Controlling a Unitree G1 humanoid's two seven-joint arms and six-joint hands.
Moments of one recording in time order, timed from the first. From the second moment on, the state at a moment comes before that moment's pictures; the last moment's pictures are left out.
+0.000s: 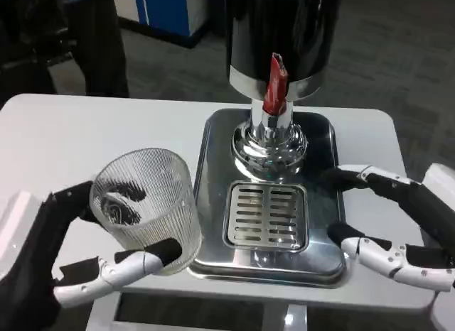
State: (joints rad) left arm 0.20 0.31 0.19 -0.61 0.33 0.03 -0.16; right arm 0.04 -0.54 -0.15 -0.72 -0.32 0.18 0.46
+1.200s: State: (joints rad) left arm -0.17 0.38 0.02 -0.18 0.45 -0.01 -0.15; right arm 0.09 -0.49 -0.17 -0.70 -0.33 0.19 0.38
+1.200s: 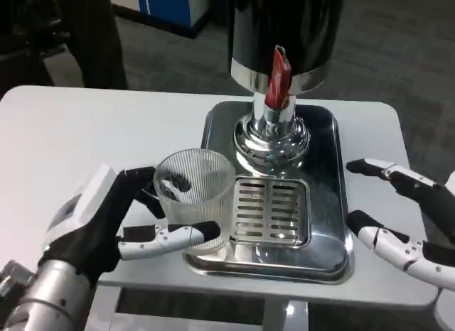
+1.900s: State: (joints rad) left arm -0.38 0.40 -0.10 0.02 0.56 -0.03 -0.11; right arm 0.09 -0.48 -0.17 -0.68 -0.33 0.19 0.38
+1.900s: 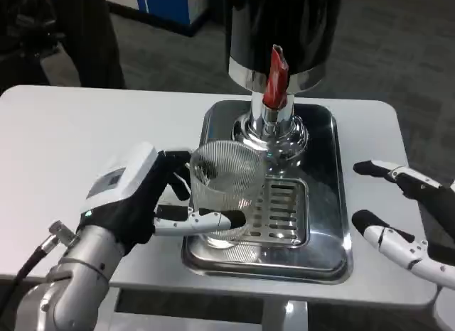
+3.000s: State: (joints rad) left arm -0.49 0.41 -0.18 0.11 0.59 -0.03 -0.13; right arm 0.09 -0.48 -0.18 -0.68 -0.32 0.20 0.38
